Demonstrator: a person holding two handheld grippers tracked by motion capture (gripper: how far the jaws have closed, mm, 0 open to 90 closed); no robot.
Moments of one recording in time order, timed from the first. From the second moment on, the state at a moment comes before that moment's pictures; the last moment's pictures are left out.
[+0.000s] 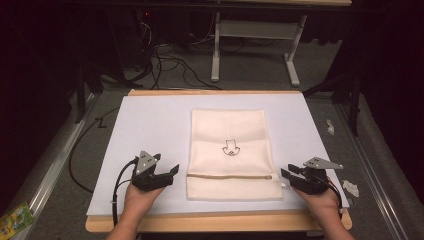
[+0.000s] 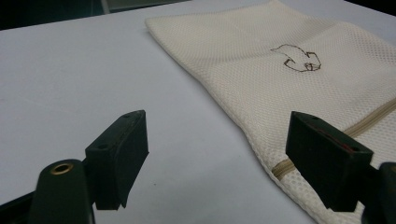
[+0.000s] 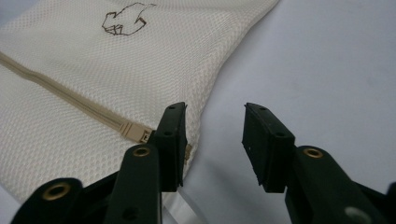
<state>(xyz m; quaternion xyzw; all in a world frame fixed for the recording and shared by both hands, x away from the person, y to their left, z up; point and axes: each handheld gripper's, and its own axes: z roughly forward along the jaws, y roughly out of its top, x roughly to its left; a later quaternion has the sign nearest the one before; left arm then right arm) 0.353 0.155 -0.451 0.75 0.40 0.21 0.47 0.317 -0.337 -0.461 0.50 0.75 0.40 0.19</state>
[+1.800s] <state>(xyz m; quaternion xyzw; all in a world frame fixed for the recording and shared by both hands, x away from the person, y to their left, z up) 0.341 0.125 -0.443 0.77 0.38 0.22 0.46 0.316 -0.316 -0.464 0.44 0.79 0.39 0.17</state>
